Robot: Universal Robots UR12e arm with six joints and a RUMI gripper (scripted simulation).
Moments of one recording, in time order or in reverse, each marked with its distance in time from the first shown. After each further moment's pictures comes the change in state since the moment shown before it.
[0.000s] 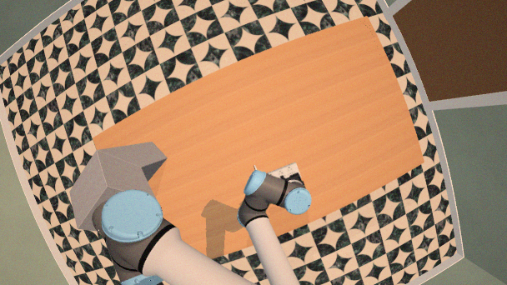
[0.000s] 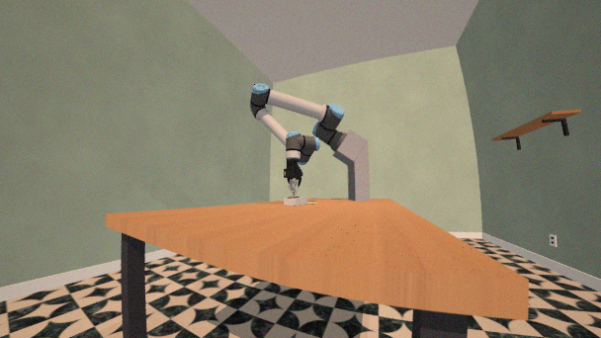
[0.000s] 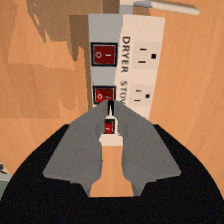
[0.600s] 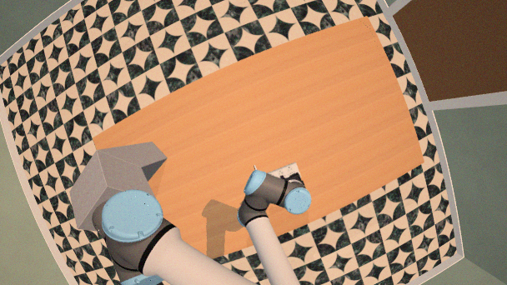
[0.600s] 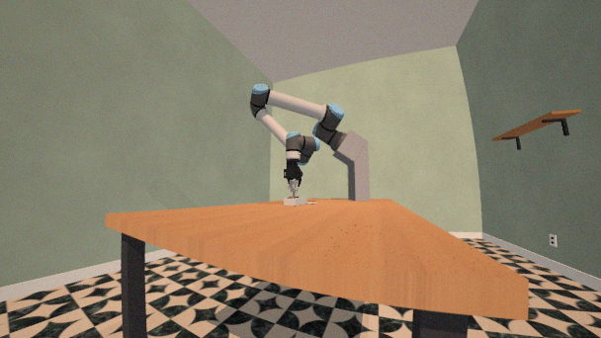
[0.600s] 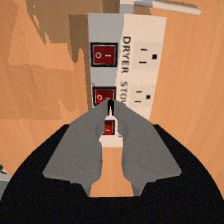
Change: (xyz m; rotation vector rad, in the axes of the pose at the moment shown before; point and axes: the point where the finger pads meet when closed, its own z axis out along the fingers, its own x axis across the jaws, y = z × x) arm 0.000 0.000 0.003 0.000 0.000 0.000
